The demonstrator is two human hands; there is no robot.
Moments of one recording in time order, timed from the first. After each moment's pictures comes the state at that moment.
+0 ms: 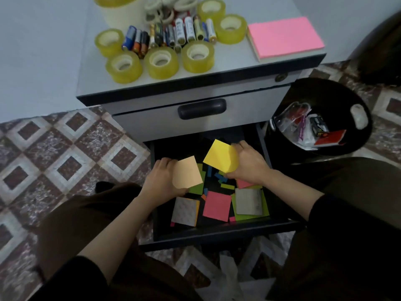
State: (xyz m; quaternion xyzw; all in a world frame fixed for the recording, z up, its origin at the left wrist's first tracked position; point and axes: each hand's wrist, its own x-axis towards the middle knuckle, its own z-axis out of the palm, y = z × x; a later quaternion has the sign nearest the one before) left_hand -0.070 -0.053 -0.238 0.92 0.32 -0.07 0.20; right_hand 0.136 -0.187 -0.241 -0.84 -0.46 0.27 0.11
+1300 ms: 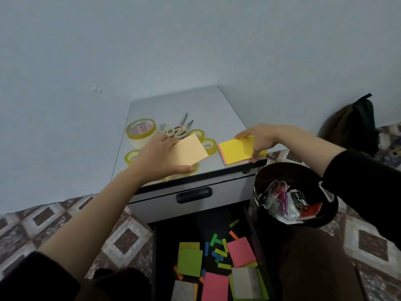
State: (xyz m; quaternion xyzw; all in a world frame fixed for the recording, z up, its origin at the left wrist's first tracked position) left_hand 0.039 -0.017 0.018 0.96 0.25 0.08 0.07; right_hand 0.277 -0.155 0.012 -0.84 -0.51 0.17 -0.04
